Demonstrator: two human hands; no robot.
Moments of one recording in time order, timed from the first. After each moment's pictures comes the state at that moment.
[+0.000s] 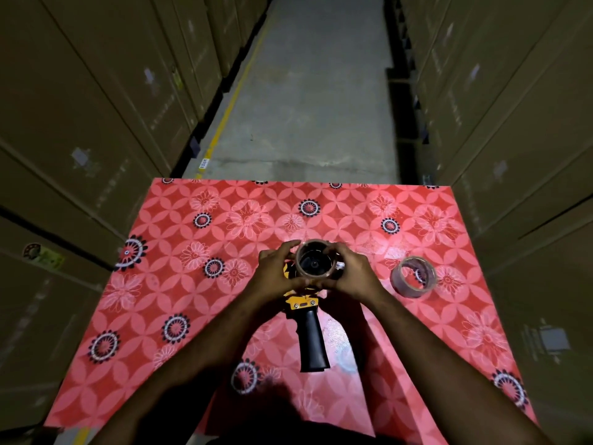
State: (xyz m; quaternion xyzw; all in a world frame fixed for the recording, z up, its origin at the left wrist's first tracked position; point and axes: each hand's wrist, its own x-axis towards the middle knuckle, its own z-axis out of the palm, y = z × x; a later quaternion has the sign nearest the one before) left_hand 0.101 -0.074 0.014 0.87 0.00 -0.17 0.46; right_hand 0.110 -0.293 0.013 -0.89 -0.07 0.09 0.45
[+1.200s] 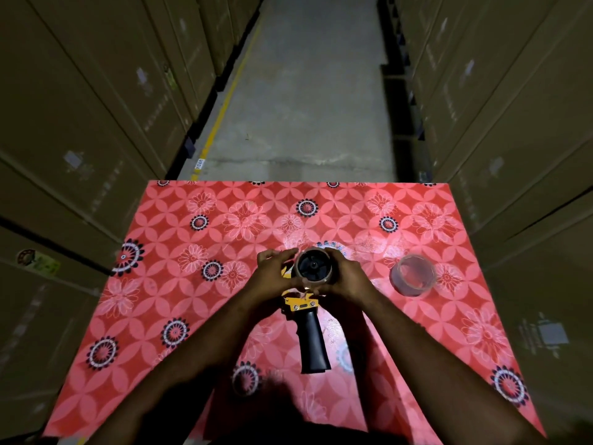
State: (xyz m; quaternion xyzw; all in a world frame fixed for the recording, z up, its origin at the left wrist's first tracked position) left_hand 0.108 -0.071 -0.001 0.78 0.05 -0.21 0.59; right_hand 0.106 -0.285 0.001 -0.89 -0.04 0.14 0.44
